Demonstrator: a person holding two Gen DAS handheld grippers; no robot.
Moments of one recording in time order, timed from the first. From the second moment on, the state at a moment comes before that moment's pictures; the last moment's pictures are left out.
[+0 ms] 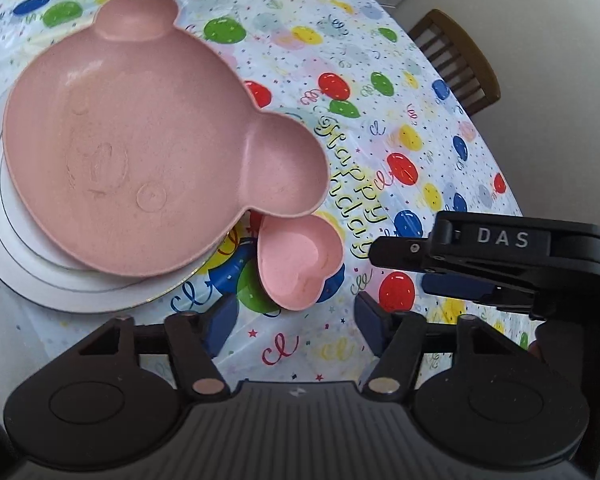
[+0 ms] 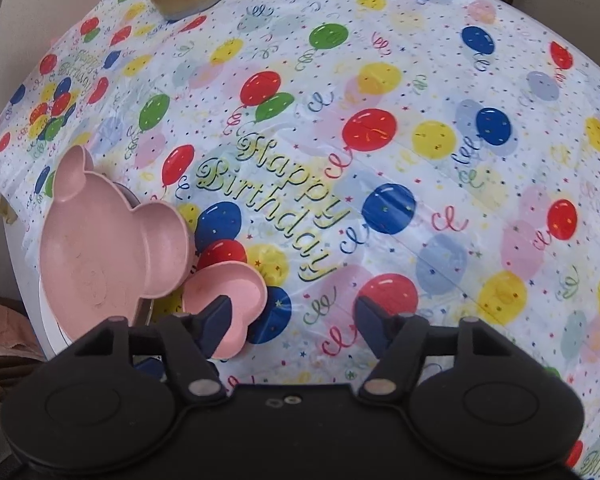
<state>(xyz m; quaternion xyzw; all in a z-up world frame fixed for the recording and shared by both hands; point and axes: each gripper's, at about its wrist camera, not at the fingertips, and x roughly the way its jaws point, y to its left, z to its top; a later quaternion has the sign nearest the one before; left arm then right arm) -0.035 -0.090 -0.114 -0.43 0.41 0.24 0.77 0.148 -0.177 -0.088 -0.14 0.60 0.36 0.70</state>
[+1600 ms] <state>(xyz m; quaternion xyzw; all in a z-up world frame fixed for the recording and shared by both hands) -0.018 -0.111 -0.102 -0.36 0.44 0.21 0.79 0.126 -0.215 -0.065 -0.12 0.57 0.39 0.71</state>
